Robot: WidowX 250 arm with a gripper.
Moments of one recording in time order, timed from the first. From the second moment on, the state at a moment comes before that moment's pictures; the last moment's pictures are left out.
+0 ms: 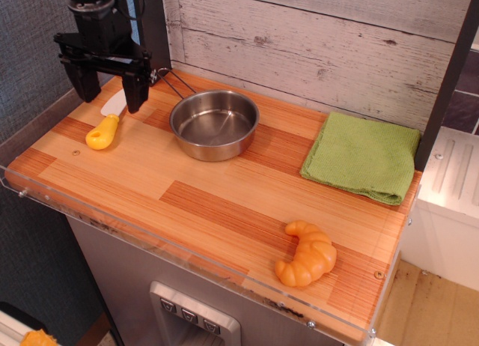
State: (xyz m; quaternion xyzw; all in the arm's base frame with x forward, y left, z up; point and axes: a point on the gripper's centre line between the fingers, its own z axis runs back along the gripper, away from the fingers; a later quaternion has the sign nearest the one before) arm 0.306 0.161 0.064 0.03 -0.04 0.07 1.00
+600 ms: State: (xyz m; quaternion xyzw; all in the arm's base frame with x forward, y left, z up) arm 0.305 0.170 0.038 0.07 -0.08 0.07 0.99
